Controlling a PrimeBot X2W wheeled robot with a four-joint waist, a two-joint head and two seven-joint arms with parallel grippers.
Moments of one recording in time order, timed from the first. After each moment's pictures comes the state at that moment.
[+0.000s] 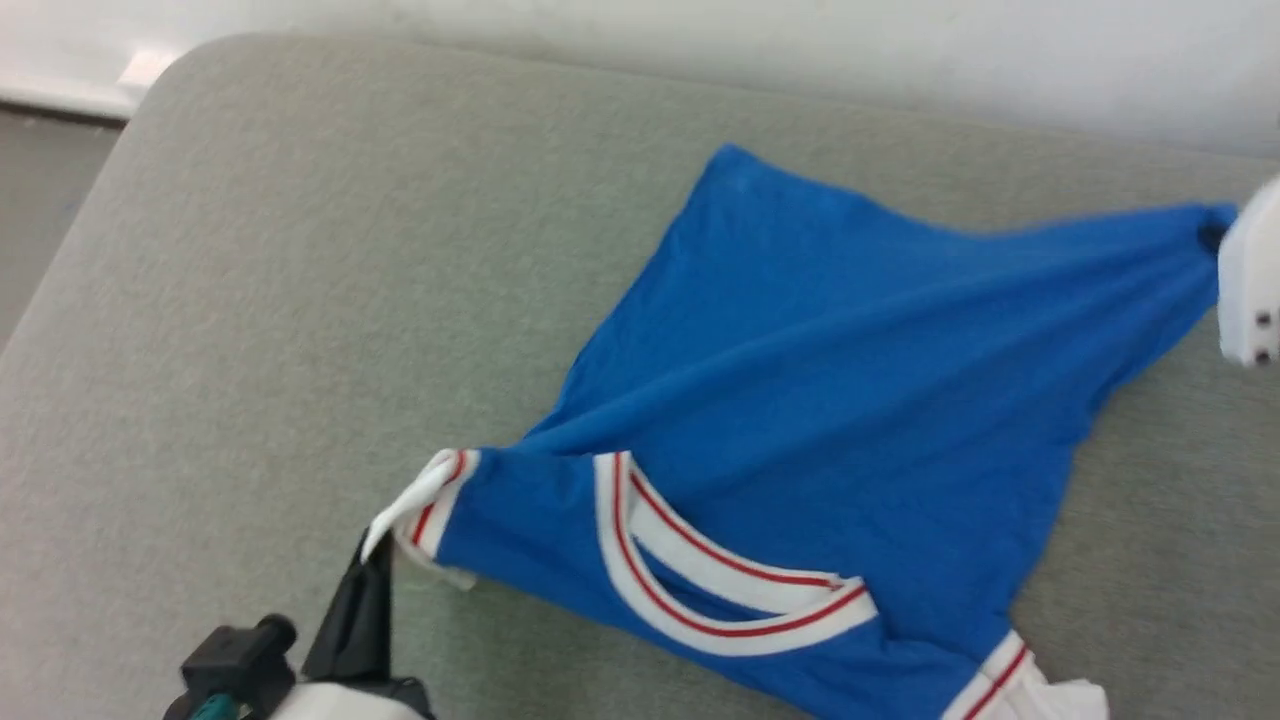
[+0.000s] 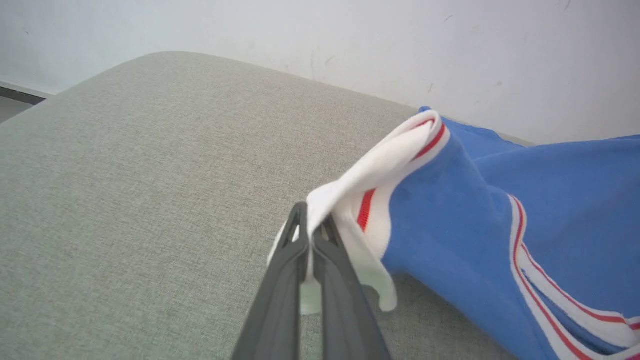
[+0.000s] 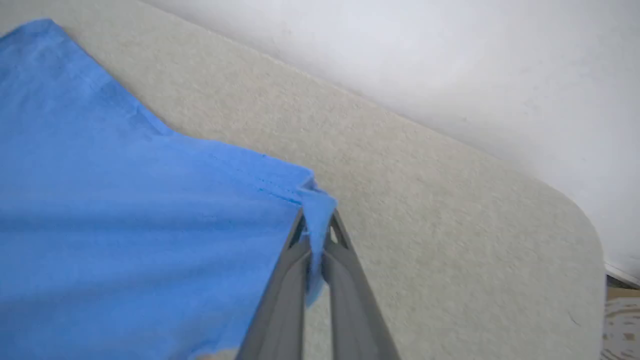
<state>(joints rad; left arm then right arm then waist) 0.15 0.25 -0.20 -0.08 -0.45 0.13 -0.19 -0.80 -0.58 0.34 0.61 0.52 0.13 0.57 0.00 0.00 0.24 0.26</state>
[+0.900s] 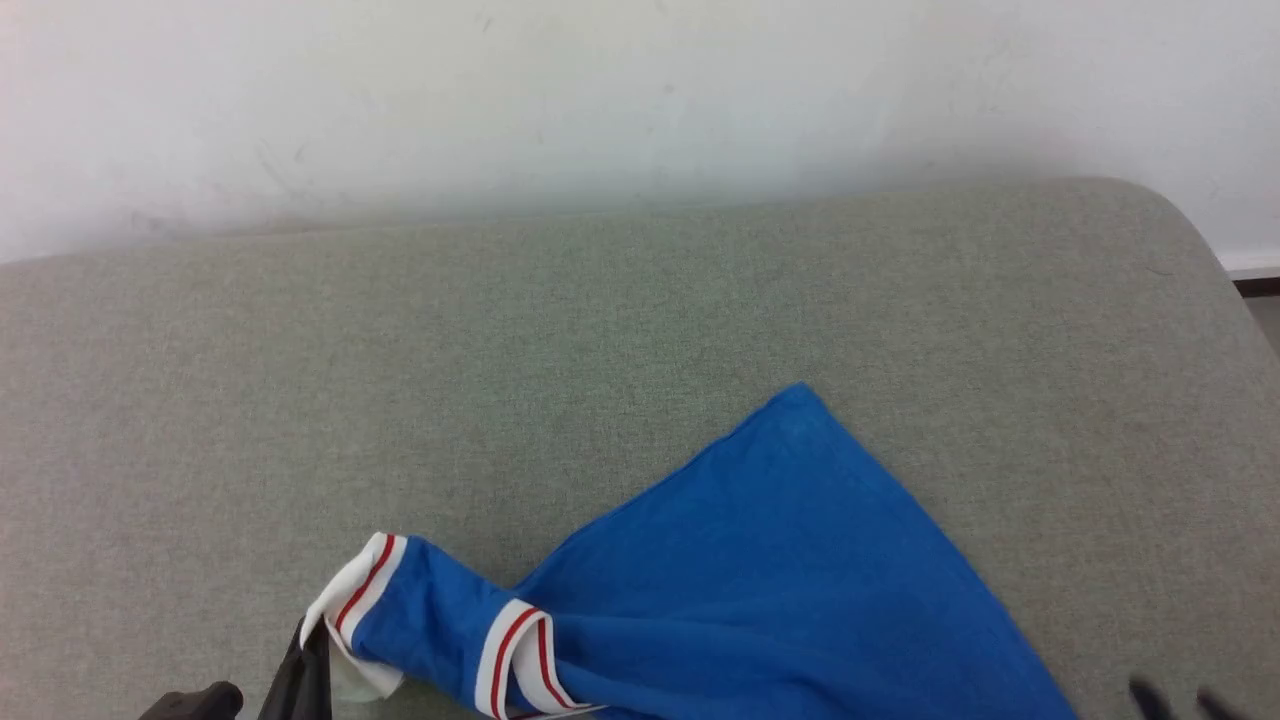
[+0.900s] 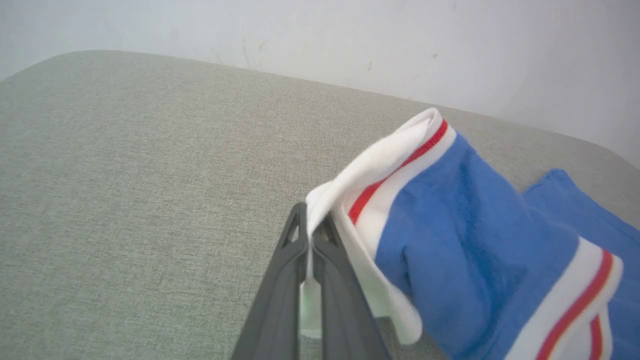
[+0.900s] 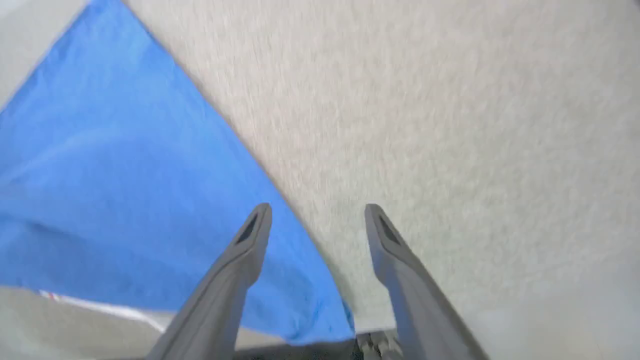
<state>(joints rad) 0.28 0.30 -0.14 -0.08 -0.49 0.19 -0.14 0.39 -0.18 -0.26 -0.17 0.52 0.13 0.55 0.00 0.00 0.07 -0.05</state>
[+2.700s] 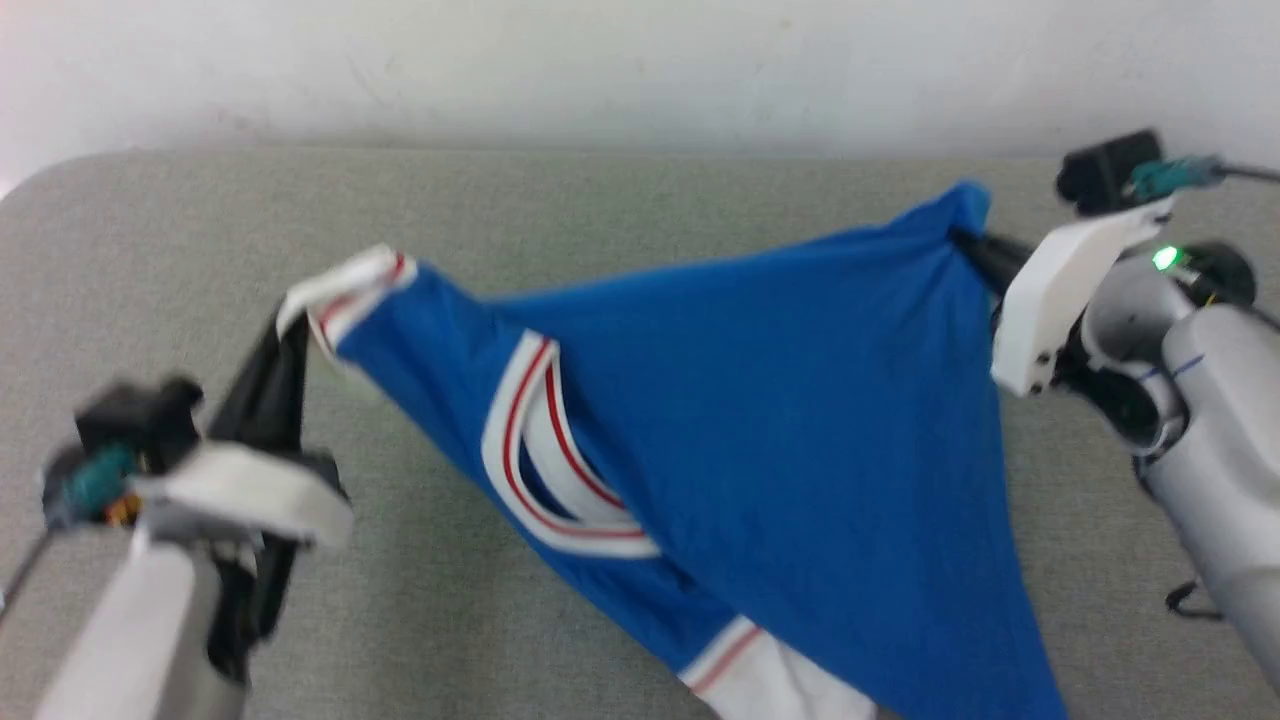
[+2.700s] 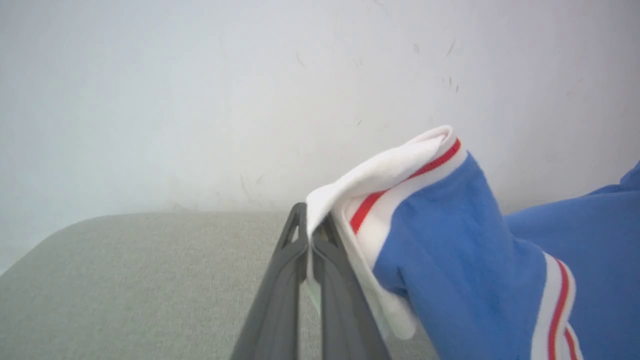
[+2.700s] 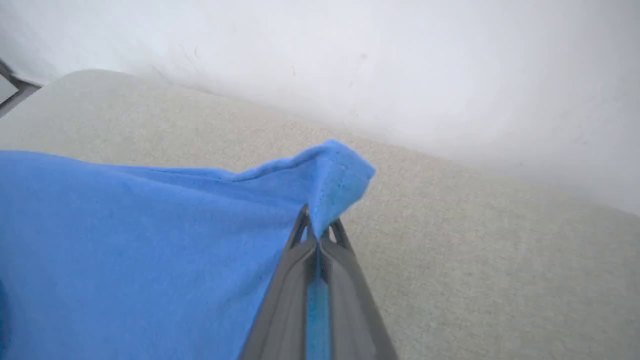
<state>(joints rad) -0.23 0.41 -0.18 0.07 -0.48 0.04 -0.14 -0.73 -0.38 0.46 0.53 0.66 0.13 0.31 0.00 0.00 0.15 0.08</state>
